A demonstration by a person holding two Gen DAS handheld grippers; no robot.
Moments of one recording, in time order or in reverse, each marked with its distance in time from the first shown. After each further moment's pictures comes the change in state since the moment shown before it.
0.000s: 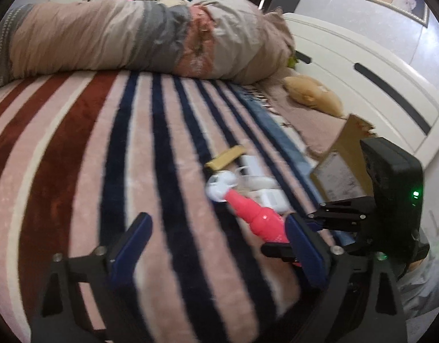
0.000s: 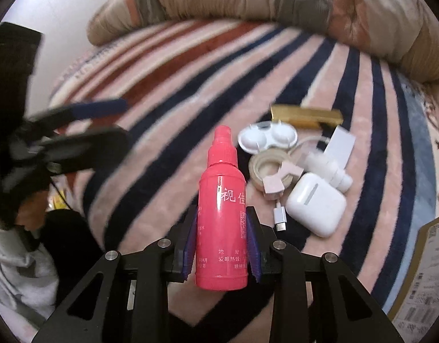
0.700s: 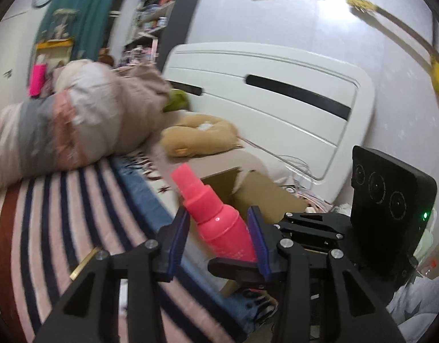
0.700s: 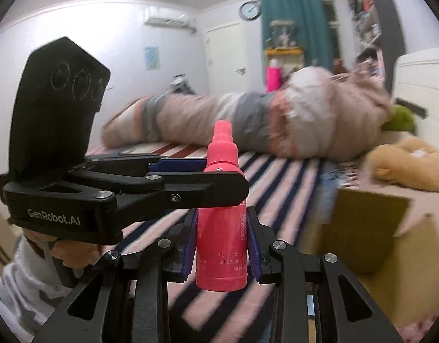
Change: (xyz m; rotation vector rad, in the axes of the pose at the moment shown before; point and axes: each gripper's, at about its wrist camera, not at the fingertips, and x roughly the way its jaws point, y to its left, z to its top) left arm -0.020 -0.240 0.071 0.361 -0.167 -0.255; right arm -0.225 -0.032 -0.061 0.022 -0.577 -0.125
